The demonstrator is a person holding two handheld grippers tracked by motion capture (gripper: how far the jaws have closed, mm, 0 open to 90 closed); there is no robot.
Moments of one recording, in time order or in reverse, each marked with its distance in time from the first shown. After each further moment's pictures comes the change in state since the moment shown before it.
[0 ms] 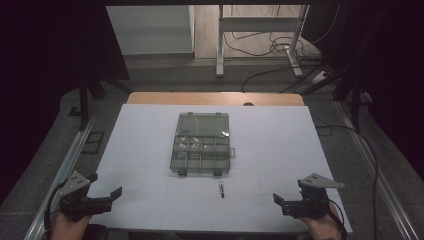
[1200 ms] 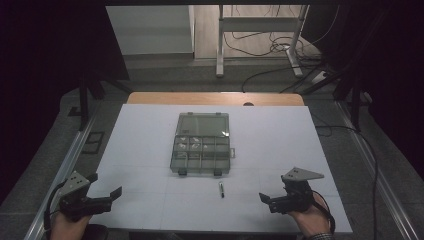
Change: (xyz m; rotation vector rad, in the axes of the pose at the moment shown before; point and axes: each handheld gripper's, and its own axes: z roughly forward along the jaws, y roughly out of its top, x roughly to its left) left arm 0.001 0.000 0.000 -0.005 -0.007 -0.005; right arm 0.017 0.018 0.028 0.046 0.118 -0.100
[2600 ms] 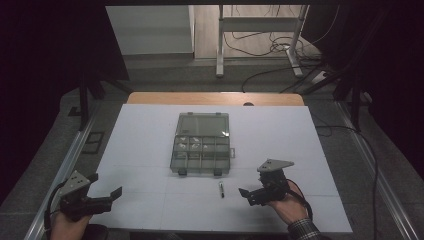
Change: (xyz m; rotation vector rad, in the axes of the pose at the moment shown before) left arm 0.000 0.000 0.001 0.006 -0.004 0.000; right arm 0.023 0.031 0.048 0.064 0.073 -0.073
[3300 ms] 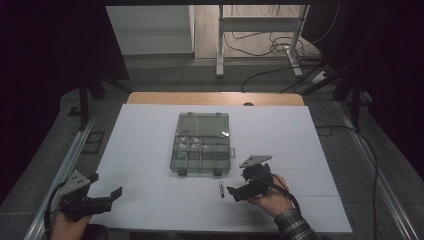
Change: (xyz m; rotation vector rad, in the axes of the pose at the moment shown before) left arm 0.000 0.000 0.000 0.006 -0.002 0.003; right arm 0.017 0.022 0.033 0.109 -0.026 -0.033
